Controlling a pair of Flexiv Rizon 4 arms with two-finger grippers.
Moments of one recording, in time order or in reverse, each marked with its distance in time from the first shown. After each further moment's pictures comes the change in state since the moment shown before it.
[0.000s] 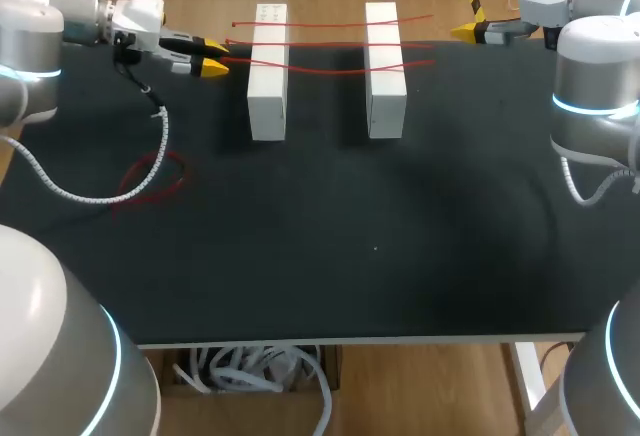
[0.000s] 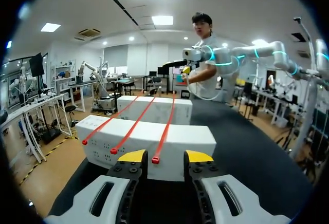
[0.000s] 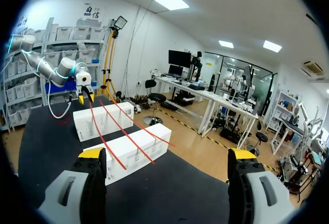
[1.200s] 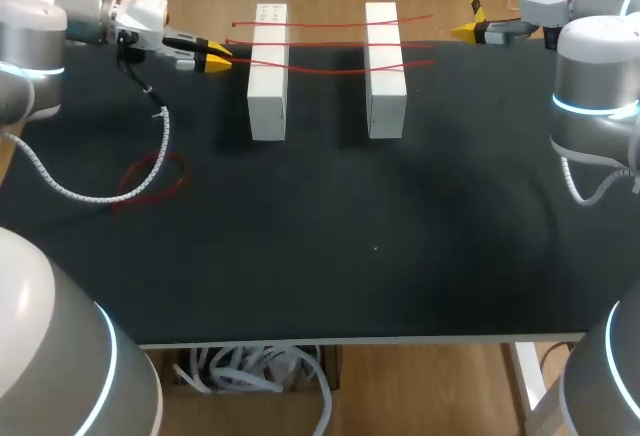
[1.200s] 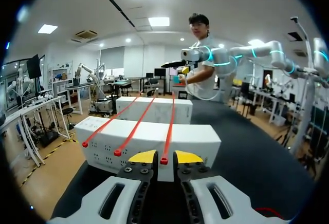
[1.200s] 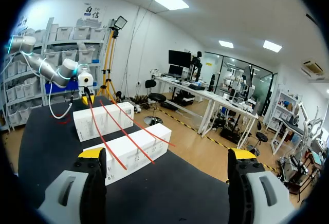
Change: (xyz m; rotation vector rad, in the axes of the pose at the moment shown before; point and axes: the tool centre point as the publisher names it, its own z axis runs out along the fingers) left arm -0.009 0.003 0.004 0.006 0.022 0.019; right arm 0.000 0.000 0.000 0.000 0.000 0.000
